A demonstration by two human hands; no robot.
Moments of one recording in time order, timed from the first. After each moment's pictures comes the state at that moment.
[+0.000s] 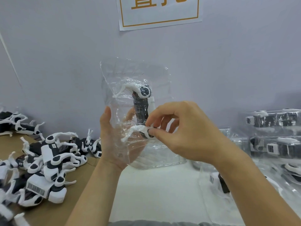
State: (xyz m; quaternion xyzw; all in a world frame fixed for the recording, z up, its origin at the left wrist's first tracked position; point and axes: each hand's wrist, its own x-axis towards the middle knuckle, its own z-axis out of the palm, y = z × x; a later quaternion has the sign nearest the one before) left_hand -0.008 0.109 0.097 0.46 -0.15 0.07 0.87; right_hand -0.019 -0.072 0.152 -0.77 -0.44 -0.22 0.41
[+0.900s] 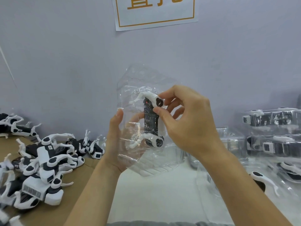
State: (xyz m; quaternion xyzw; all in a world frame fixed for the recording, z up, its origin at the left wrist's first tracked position) left_hand -0.006 0.107 0.095 0.49 -0.19 0.00 0.85; right_hand -0.005 -0.068 0.148 -0.70 -0.35 -0.39 0.48
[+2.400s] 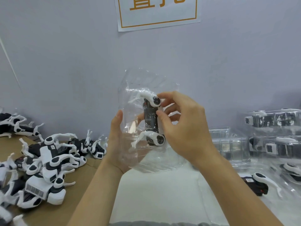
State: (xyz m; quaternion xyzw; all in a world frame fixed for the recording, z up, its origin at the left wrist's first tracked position) left_hand 0.003 0.113 0.087 0.46 -0.22 -0.05 0.86; right_hand 0.000 -0.055 0.135 -0.69 -0.34 -0.37 0.52
